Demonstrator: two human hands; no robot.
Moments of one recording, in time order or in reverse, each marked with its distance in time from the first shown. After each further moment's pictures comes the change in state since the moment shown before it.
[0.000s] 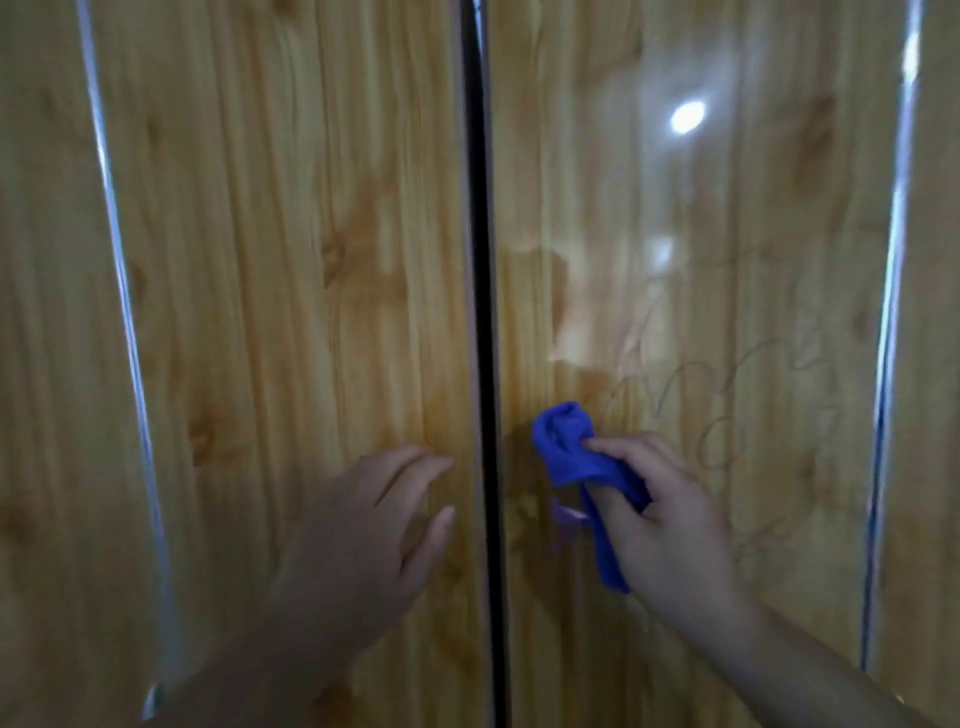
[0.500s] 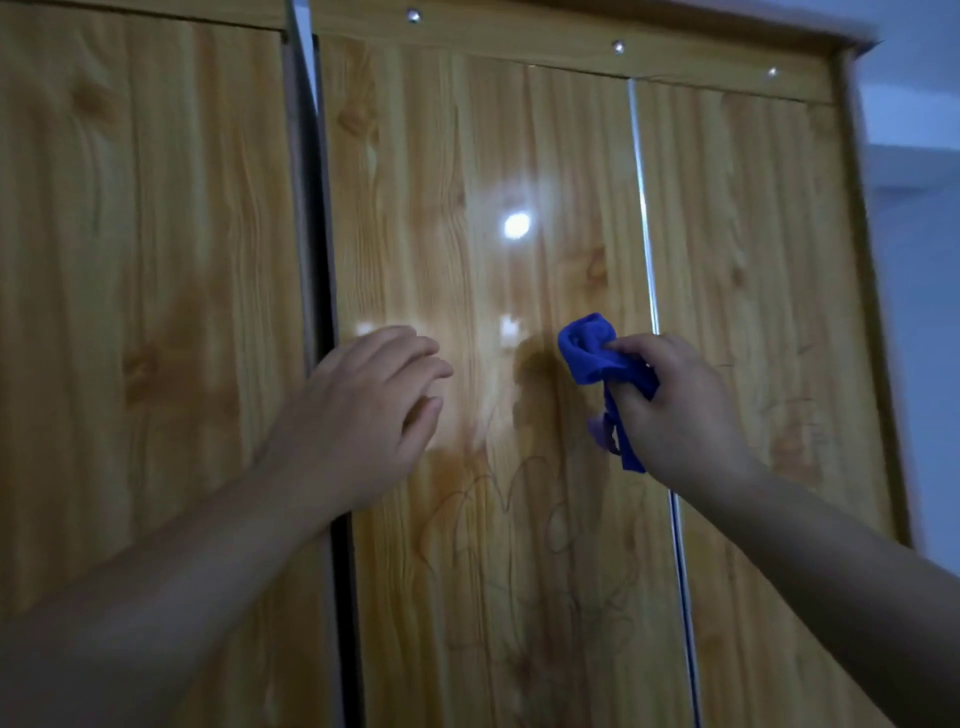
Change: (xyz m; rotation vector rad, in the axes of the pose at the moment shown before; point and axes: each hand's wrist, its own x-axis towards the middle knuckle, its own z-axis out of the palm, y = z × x) left_hand 0.200 0.043 -0.003 0.052 0.146 0.336; right_hand 0.110 -0.038 -0.146 -0.401 0.262 -0.011
